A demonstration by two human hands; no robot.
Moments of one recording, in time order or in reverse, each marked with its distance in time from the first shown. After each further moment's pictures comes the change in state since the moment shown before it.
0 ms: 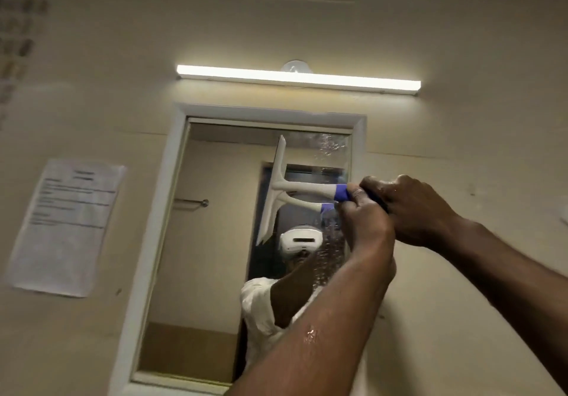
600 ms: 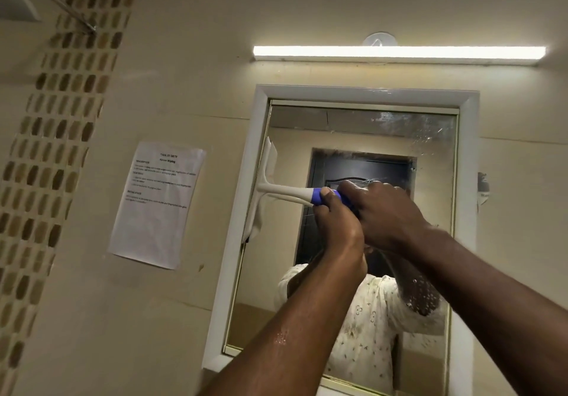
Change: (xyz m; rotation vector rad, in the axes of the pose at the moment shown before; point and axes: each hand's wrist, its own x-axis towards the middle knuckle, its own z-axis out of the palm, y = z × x) left_hand 0.033 0.045 -0.149 -0.104 0.264 0.039; right_hand 0.069 -0.135 0.088 0.088 -0.021 -0.082
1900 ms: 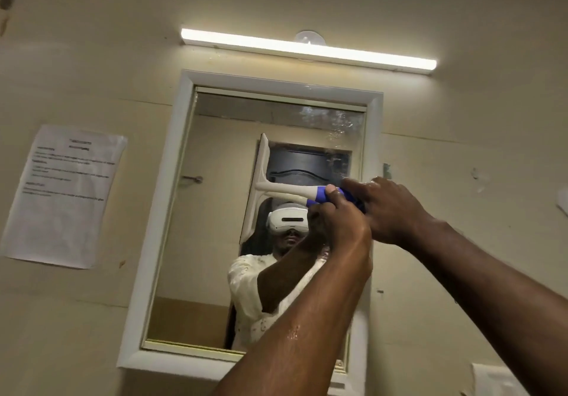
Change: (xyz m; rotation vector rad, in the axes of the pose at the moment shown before) left_hand -0.048 -0.063 0.079 0.017 -0.111 -0.103; right_hand -0.071 0.078 -0.051 0.041 -0.080 0.078
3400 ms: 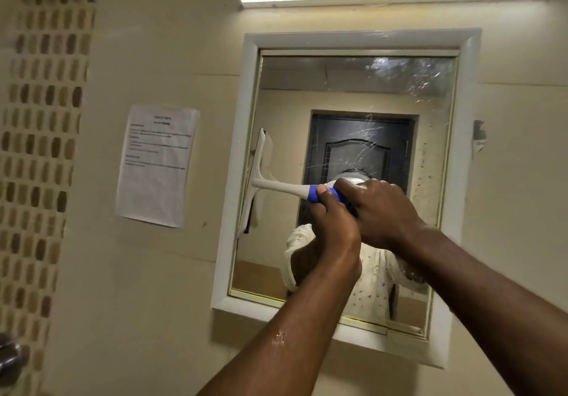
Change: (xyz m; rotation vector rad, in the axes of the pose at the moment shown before) left_hand 0.000 0.017 -0.114 0.073 0.200 0.092; right_hand 0.009 -0.090 0.081 0.068 0.024 -0.070
